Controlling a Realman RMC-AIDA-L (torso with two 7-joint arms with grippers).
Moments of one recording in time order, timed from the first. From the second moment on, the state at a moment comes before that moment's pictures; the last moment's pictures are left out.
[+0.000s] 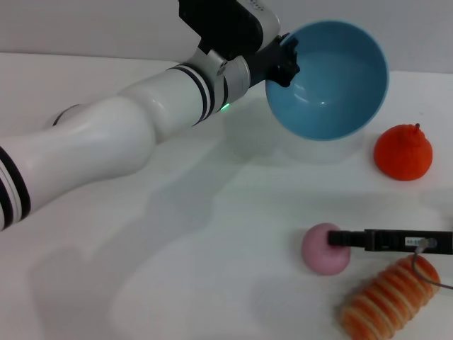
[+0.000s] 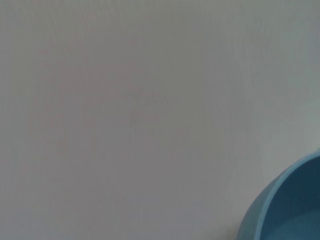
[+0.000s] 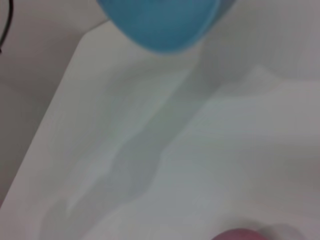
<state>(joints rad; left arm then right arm) -0.67 -2.07 2.09 0.87 1.88 -0.03 -2.21 0.56 2.07 -0.72 -0.38 -2.19 -1.29 1.94</state>
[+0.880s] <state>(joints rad) -0.80 -2.07 1.84 0.80 2.13 0.54 -2.47 0.46 2.05 -0.57 -0.81 -1.90 -1.72 1.92</state>
